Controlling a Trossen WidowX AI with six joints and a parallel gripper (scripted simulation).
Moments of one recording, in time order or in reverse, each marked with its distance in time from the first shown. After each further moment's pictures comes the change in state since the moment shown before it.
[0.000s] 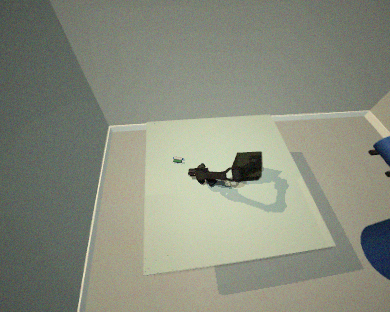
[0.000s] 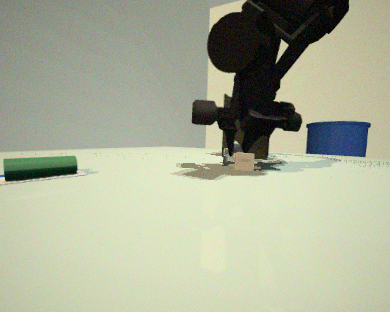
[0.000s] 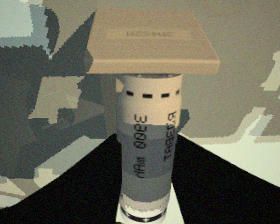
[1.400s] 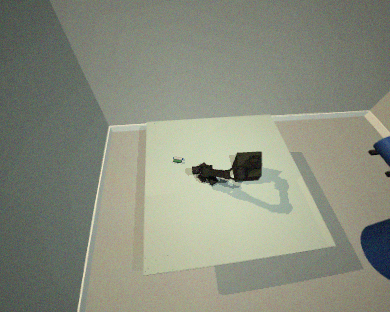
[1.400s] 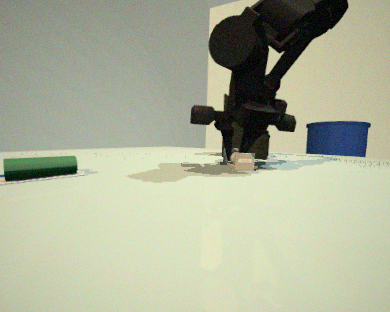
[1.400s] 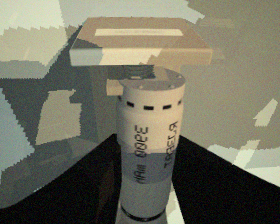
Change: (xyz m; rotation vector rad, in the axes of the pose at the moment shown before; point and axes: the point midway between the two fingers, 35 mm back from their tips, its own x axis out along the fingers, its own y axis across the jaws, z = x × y) arm 0.010 -0.002 -0.003 0.017 -0.184 -0.004
